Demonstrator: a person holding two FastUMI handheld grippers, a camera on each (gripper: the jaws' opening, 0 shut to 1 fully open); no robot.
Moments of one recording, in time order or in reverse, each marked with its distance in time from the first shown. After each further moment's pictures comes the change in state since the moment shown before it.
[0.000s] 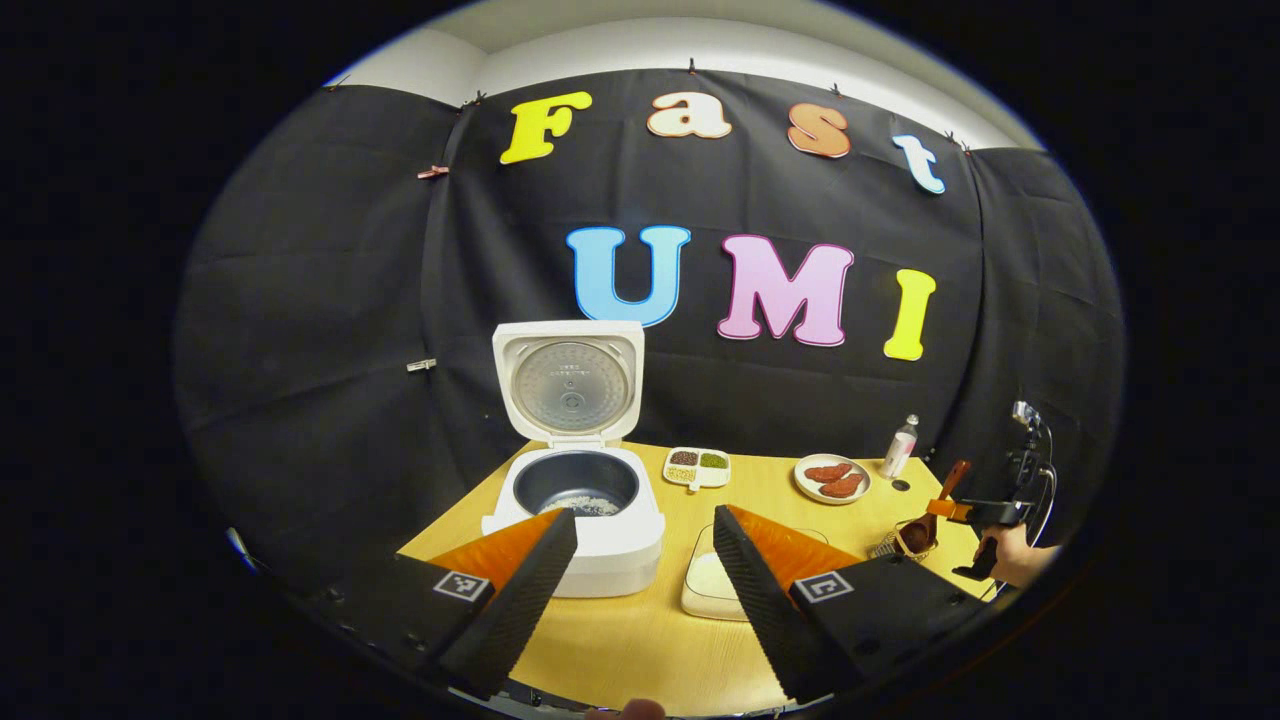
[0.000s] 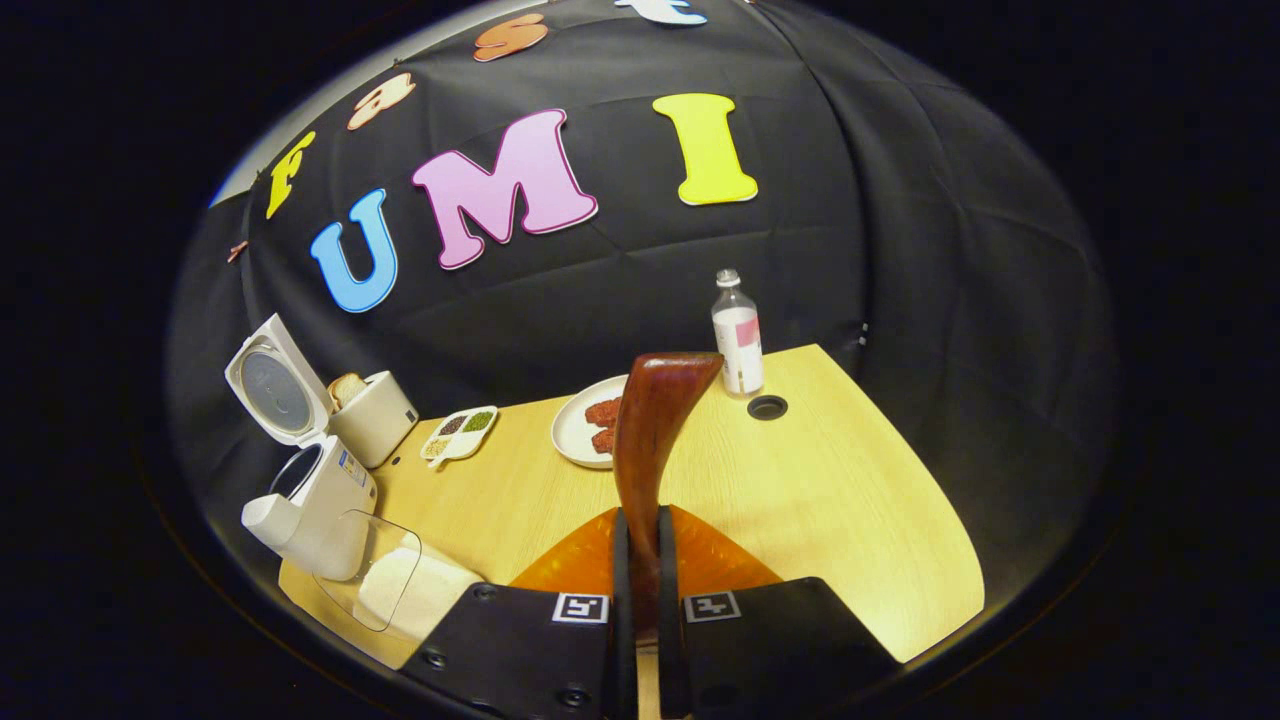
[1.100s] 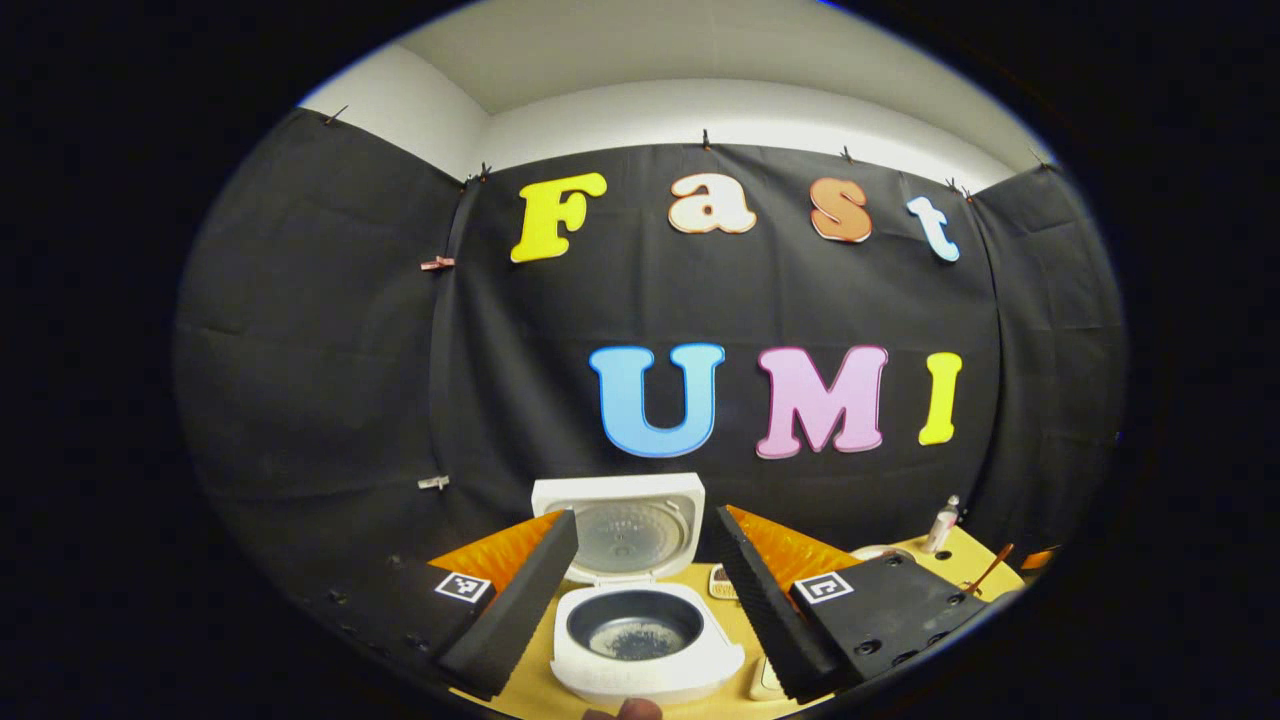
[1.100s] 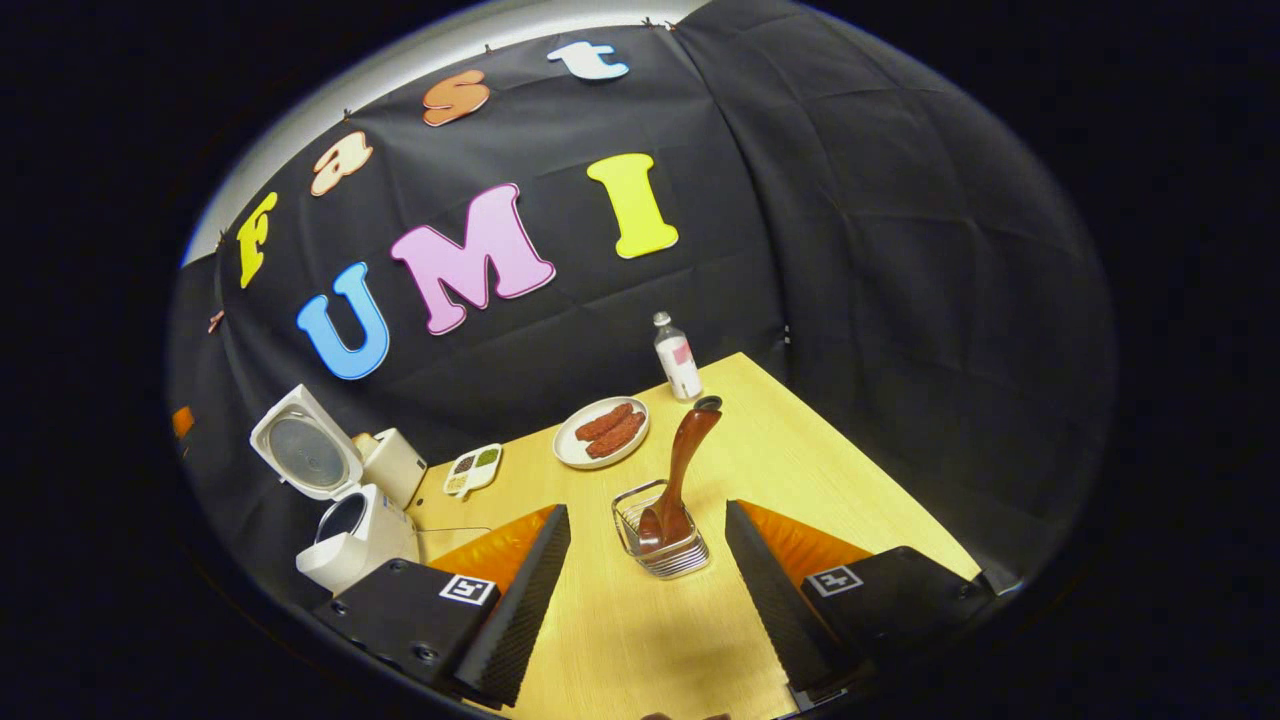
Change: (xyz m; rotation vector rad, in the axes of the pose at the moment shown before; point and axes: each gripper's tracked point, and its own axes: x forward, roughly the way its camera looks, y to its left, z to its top) left arm 0.077 0.087 0.170 0.043 -0.341 -0.010; right arm -0.192 0.028 0.024 0.104 -0.140 -0.154
